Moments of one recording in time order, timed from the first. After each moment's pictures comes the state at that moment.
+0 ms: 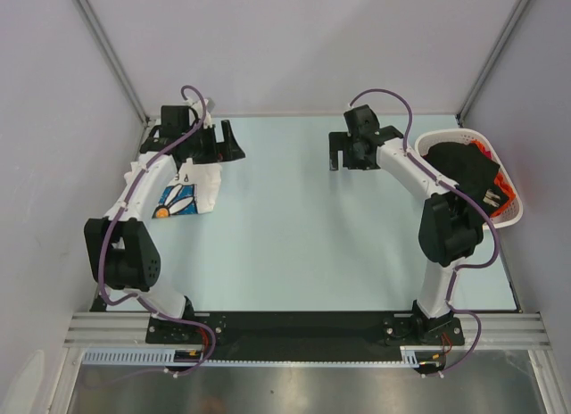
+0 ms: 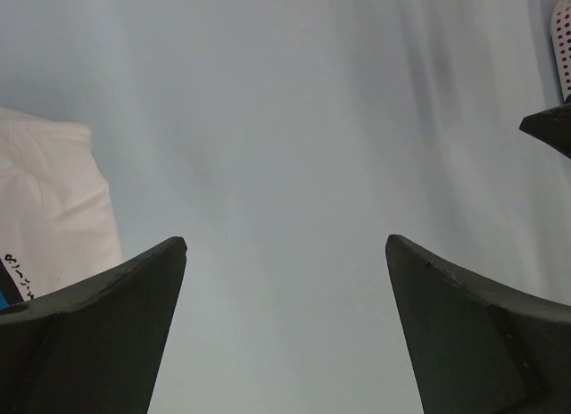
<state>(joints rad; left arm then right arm) -0.08 1.61 1.41 -0.53 0.44 -0.18 0.39 1.88 1.64 -0.69 0.11 0.30</state>
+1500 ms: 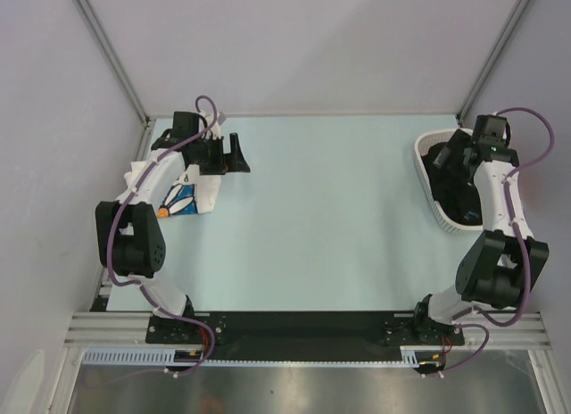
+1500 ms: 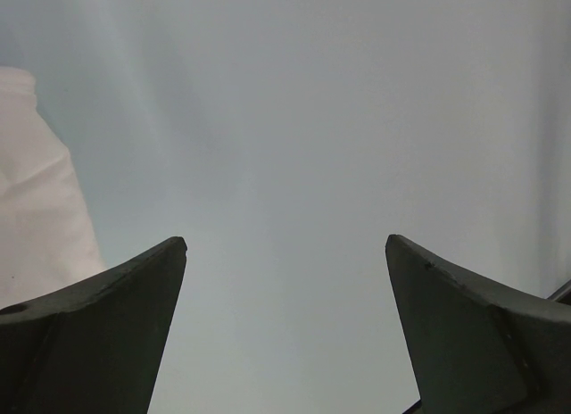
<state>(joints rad) -0.09 1.72 1.41 -0.59 0.49 -0.13 -0.26 1.49 1.36 -0.70 0.12 0.36</state>
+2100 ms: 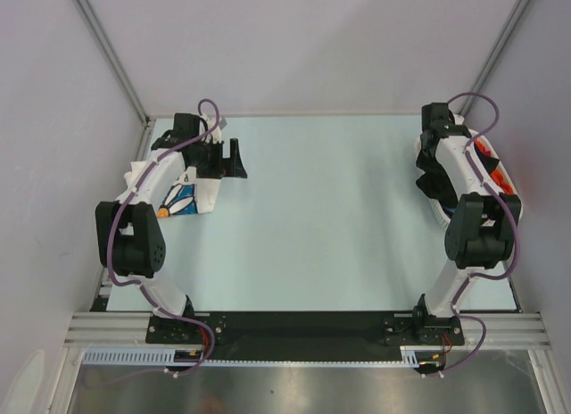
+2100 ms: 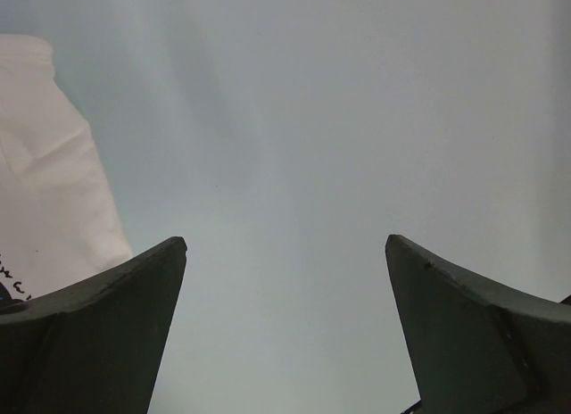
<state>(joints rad) -0.09 1.72 1.41 -0.66 0.45 -0.06 -0.02 1.78 1.54 -0.80 0.37 0.38</state>
